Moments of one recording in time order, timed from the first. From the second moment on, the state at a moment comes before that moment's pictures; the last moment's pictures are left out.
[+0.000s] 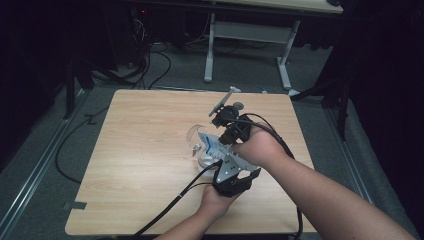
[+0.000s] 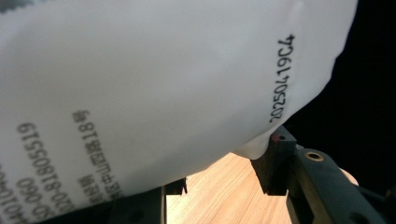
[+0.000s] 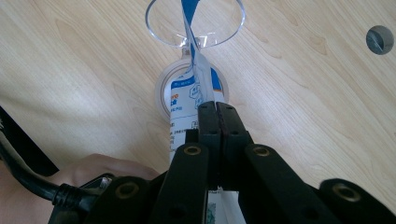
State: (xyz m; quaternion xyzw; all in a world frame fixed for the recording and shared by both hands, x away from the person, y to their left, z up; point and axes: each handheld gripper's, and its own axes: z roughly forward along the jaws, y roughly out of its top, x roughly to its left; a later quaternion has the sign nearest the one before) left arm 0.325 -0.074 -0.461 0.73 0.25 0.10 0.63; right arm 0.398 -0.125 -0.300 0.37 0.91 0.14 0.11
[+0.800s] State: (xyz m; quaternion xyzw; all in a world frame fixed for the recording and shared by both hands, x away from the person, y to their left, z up) left arm 0.326 -0.071 -0.461 0.72 0.25 0.10 0.63; right arm 0.401 -0.120 -0.303 0.37 0.91 0.14 0.11
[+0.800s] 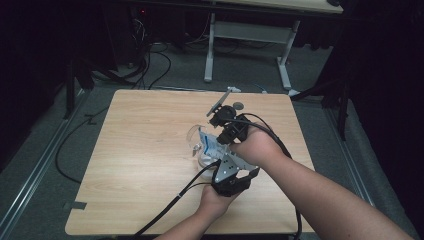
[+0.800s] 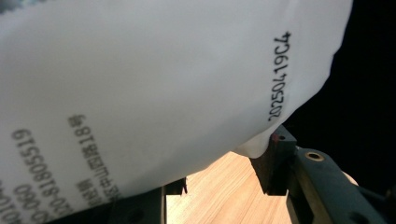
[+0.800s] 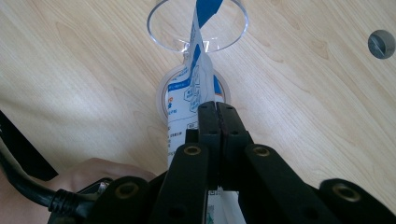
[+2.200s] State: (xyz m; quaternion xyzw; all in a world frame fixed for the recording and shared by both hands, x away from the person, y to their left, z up) left arm 0.328 -0.069 -0.461 0.72 0.26 0.10 0.64; right arm 0.403 -0.114 -0.303 0.36 0.92 0.13 0.11
